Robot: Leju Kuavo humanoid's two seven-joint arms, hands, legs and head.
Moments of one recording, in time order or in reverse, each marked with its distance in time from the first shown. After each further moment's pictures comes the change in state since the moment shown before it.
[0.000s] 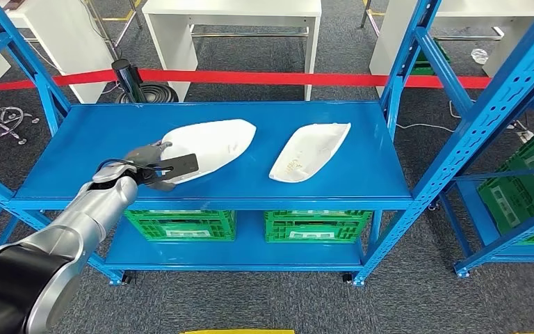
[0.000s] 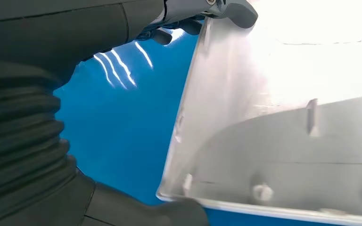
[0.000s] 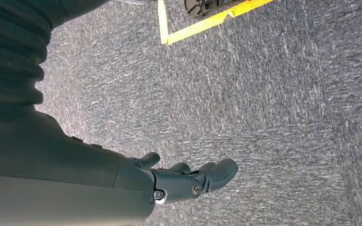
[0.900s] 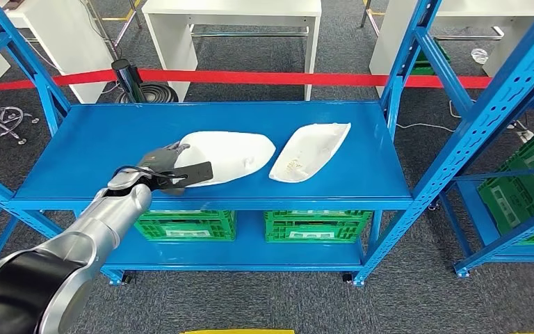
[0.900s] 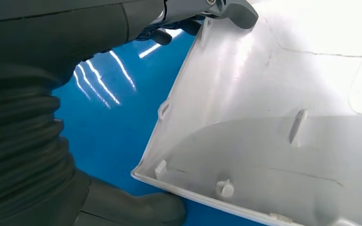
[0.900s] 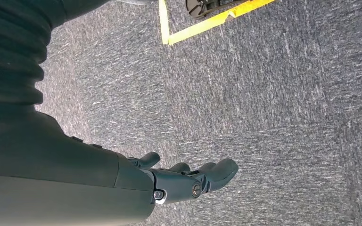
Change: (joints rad) left arm 0.029 -0.064 0.050 -0.006 -0.108 0.070 -0.071; right arm 0.000 0.000 0.000 0.000 0.000 -0.002 0.007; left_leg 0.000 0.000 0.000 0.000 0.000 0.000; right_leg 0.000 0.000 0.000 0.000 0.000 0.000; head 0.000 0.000
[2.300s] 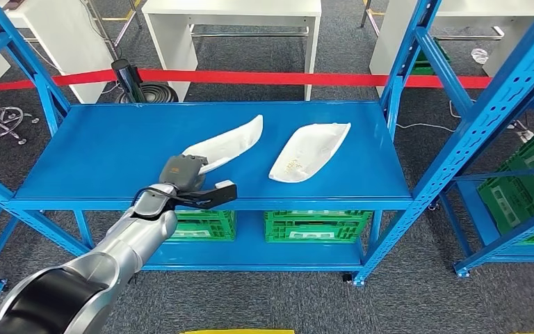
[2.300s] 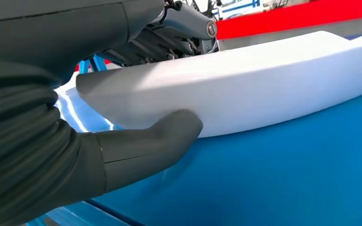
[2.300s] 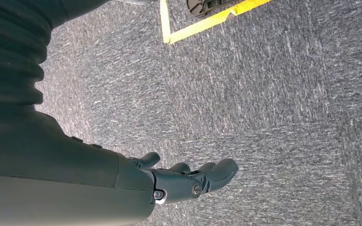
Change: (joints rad) left arm 0.094 -0.097 -0.050 -0.011 -0.164 0.343 0.018; right arm 0.000 0.000 0.000 0.000 0.004 -0.005 0.006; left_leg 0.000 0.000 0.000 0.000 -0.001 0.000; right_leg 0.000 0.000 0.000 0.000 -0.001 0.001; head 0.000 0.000
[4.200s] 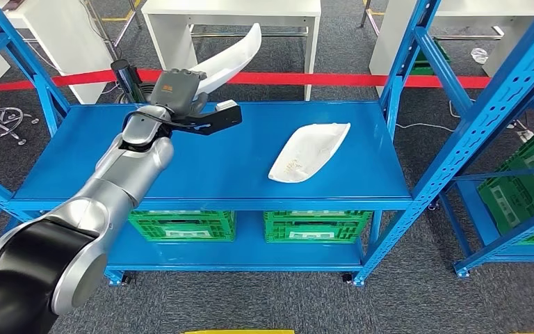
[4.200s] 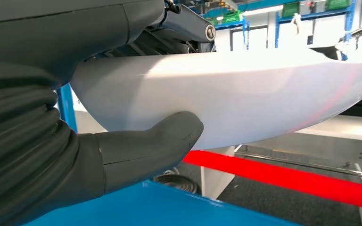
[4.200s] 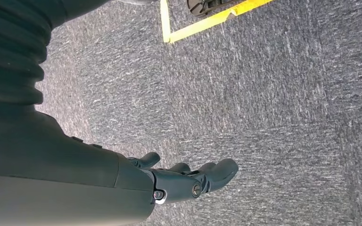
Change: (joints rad) left arm -0.277 -0.018 0.034 -0.127 0.007 -0.086 -0.038; right arm 0.000 0.000 0.000 0.000 0.007 0.004 -0.004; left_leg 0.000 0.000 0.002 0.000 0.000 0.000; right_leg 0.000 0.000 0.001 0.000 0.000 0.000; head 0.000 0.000
